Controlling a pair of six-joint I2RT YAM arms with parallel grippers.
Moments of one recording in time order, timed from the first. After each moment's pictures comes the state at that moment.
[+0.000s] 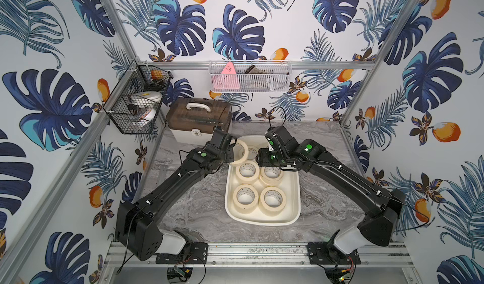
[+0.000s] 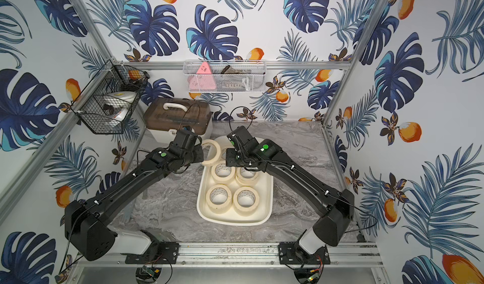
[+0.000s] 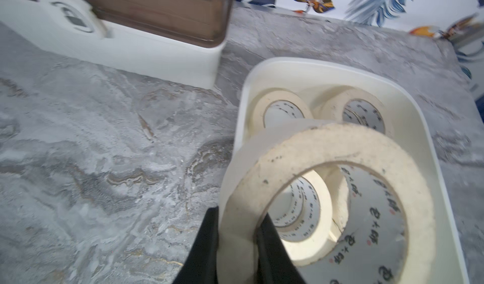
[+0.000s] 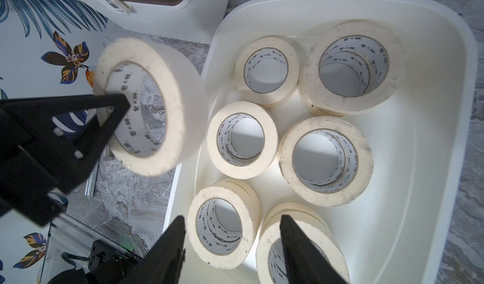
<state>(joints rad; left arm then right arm) -0.44 1.40 1.25 -0.67 -0.29 -0.57 0.80 1.54 1.58 -0.93 0.11 0.66</state>
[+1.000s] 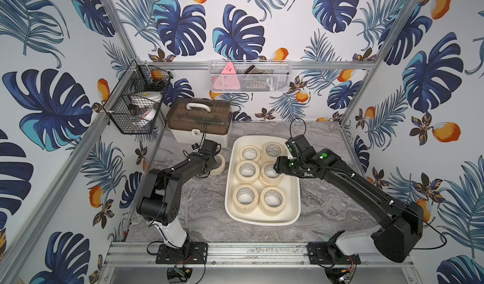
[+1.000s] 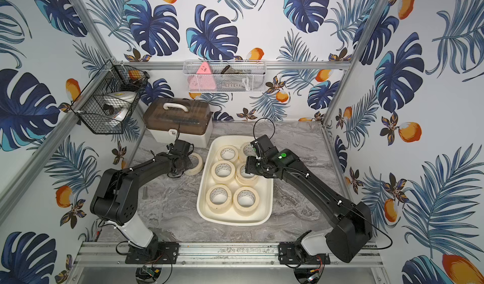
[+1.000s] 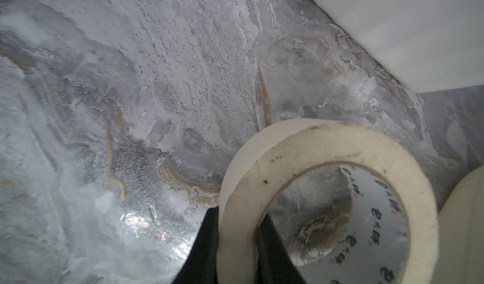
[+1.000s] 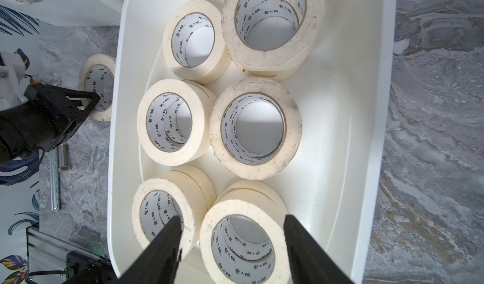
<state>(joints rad) -0.19 1.72 1.04 -0.44 -0.28 -0.78 0.62 1.39 1.27 -0.88 0.02 0.65</state>
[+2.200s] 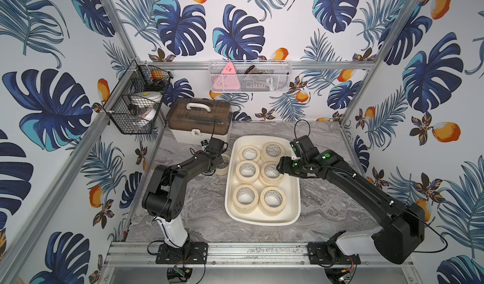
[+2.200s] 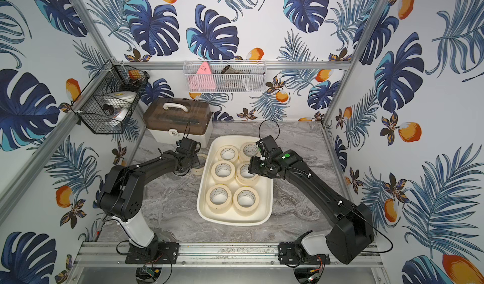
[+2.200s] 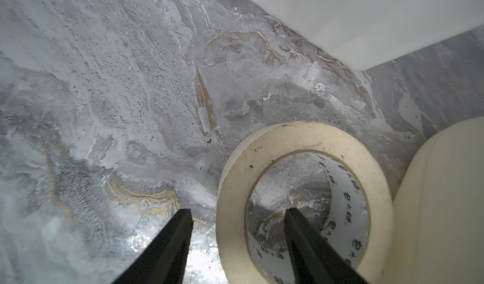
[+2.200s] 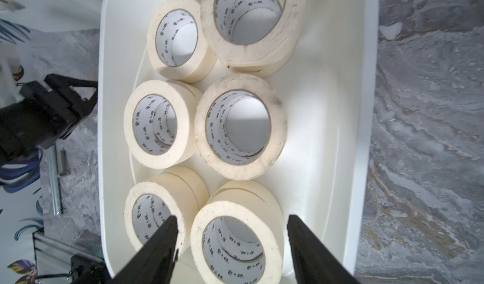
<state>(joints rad) -0.26 1.75 1.10 -0.43 -0.28 -0.70 0.55 1.39 1.23 -0.86 -0.01 0.65</state>
